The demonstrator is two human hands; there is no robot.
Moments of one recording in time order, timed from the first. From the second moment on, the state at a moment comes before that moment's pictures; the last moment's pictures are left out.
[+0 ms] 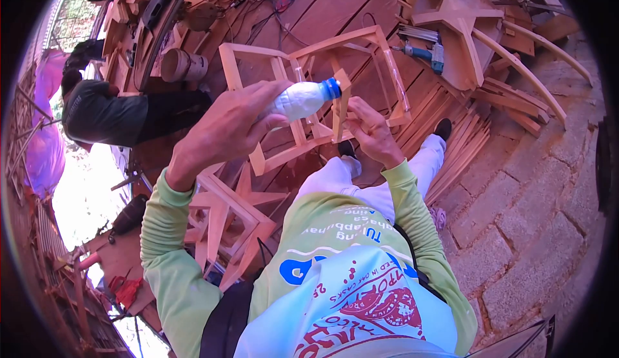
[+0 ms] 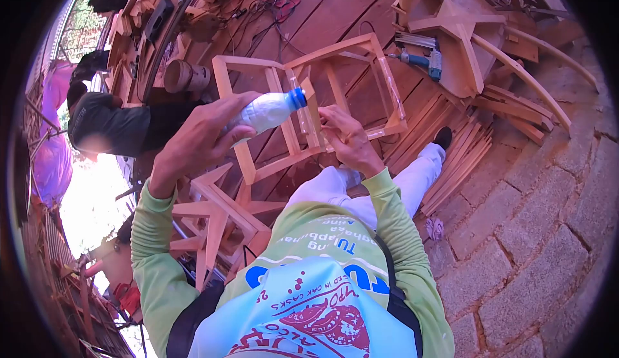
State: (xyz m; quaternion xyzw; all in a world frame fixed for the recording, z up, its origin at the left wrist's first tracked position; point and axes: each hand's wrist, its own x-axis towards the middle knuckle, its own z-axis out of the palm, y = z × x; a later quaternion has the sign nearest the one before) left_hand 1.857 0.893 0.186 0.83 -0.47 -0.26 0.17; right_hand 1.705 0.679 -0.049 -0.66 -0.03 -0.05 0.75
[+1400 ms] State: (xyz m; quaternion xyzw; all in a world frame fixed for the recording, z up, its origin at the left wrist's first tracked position) left_hand 1.830 0.911 0.166 0.82 -0.48 -0.29 0.05; right_hand 1.698 0.673 0.017 -0.56 -0.01 -0.10 0.82
